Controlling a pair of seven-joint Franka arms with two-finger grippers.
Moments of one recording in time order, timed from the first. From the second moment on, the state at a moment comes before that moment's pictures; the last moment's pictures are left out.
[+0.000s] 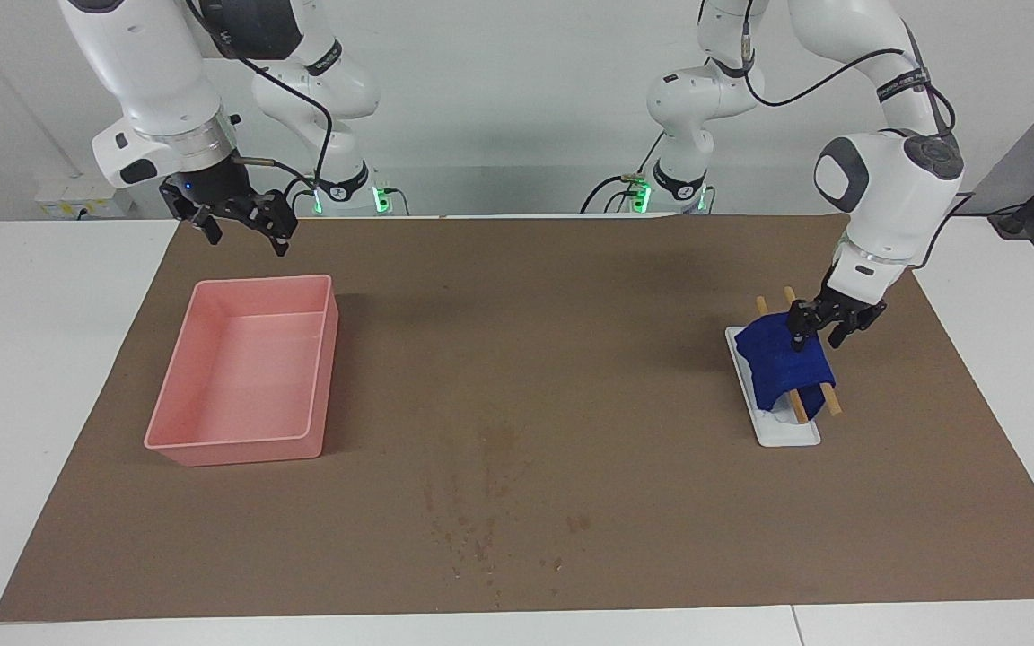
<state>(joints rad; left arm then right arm) 0.17 0.02 -0.13 -2.09 -0.03 2.27 0.03 0.00 -0.01 0.07 -1.59 -0.03 1.53 0.29</state>
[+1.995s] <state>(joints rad) 0.05 -0.03 -0.30 -1.80 -0.76 2.04 -1.06 0.00 -0.01 0.07 -1.59 -0.03 1.53 0.29</state>
